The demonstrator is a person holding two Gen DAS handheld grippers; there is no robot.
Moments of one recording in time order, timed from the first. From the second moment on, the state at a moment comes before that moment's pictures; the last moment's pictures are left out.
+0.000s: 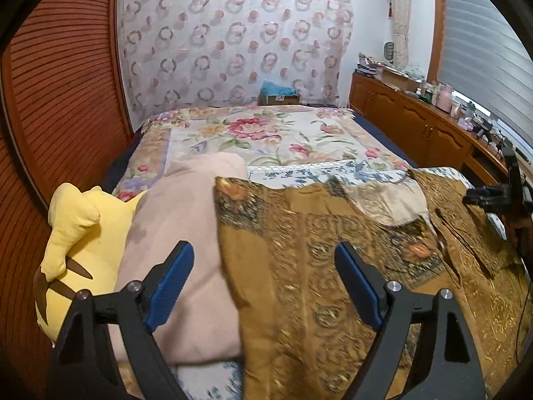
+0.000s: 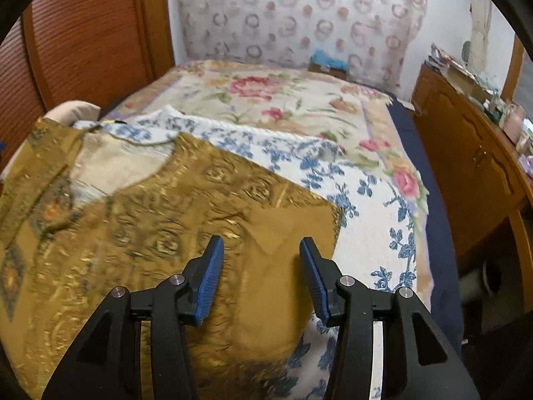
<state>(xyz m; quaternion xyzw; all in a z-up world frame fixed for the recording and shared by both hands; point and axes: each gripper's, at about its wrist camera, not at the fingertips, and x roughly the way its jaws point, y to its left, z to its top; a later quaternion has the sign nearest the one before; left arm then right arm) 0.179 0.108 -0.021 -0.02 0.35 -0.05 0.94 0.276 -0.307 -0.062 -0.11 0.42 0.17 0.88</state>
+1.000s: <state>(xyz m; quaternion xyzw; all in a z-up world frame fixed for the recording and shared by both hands) 0.259 0.124 -0.045 -0.04 0.41 -0.07 0.91 0.278 -0.306 -0.073 -0.11 0.42 0.18 0.88</state>
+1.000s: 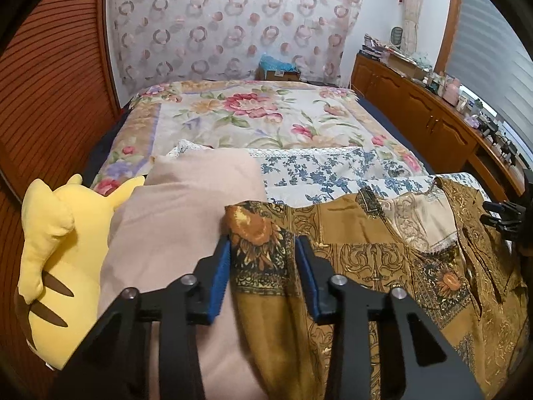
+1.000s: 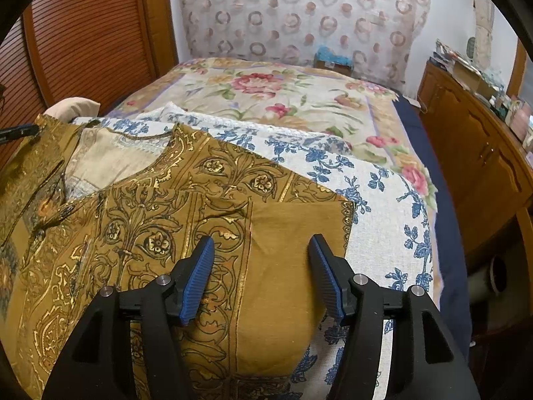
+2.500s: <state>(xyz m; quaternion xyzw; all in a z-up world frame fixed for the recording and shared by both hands) 0.134 0.108 0.034 -0.05 0.27 -0.12 0.95 0.215 -0.319 0.019 -0.04 0.35 0.22 0.91</state>
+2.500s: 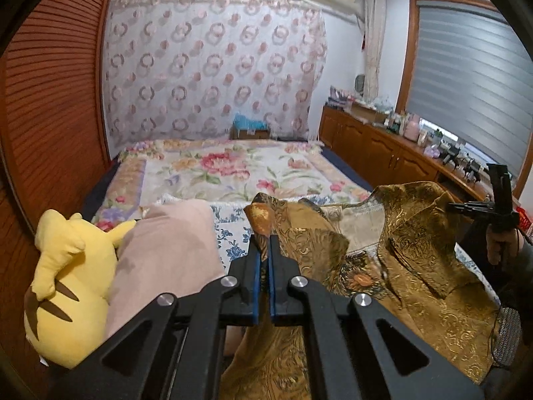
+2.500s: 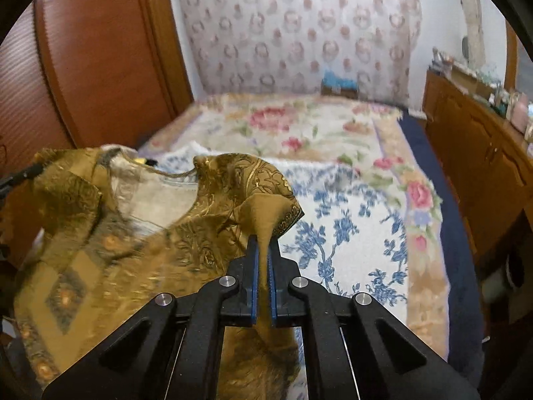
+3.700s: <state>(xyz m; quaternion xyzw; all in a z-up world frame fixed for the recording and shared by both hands) -0.045 0.159 -0.022 -0.07 0.33 -0.09 0.94 -0.006 -0.368 0.007 -0.05 0.39 0.20 0.90</state>
